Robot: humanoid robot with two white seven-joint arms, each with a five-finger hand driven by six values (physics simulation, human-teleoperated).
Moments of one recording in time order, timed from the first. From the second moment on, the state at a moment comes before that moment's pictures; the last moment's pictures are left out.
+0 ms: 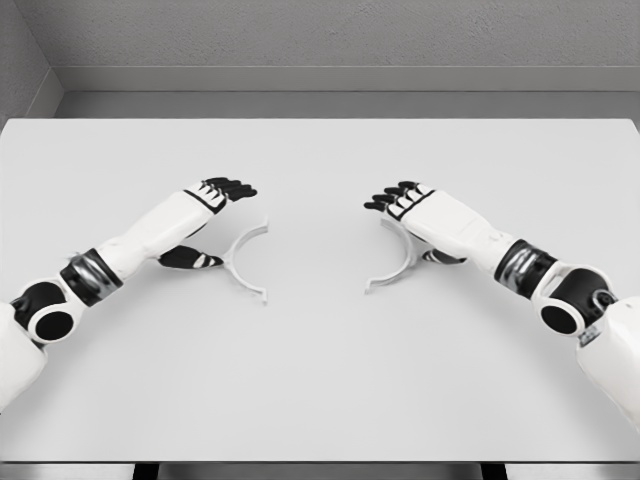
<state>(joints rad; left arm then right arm) -0.37 0.58 -0.55 -1.30 -0.48 -0.61 0.05 -0.34 -0.54 0.48 -1.52 0.78 -0.38 0.20</state>
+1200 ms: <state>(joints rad) -0.41 0.53 -0.56 -1.27 -0.46 -0.61 0.05 -0.38 -0.48 0.53 -1.51 0.78 -0.38 0.22</state>
